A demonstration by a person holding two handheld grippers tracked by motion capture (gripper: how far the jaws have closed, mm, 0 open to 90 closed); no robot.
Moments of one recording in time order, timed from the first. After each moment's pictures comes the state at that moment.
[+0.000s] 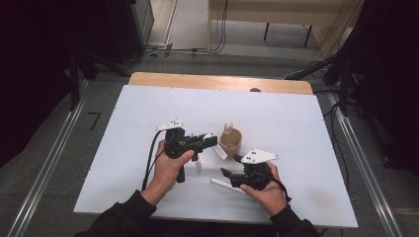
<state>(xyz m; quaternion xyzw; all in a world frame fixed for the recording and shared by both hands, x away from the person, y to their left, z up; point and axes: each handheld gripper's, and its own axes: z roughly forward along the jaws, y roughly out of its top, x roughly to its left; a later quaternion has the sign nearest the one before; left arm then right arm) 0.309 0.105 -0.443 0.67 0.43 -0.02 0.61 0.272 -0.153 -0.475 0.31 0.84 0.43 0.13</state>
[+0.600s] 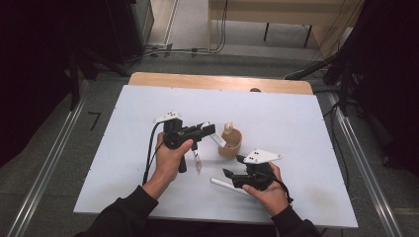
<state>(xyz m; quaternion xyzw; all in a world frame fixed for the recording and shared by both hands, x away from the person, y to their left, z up) 0.329 0.108 -0.437 0.64 0.44 0.01 0.63 0.272 -0.159 -0.477 0.32 0.83 0.43 0.12</state>
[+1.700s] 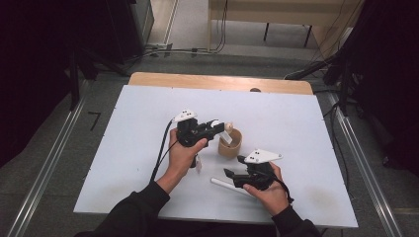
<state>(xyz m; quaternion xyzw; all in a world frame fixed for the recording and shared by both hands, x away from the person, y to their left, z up) 0.345 0.077 -0.448 0.67 0.42 0.07 0.60 0.274 -0.162 -0.479 0.33 0.83 0.43 0.12</state>
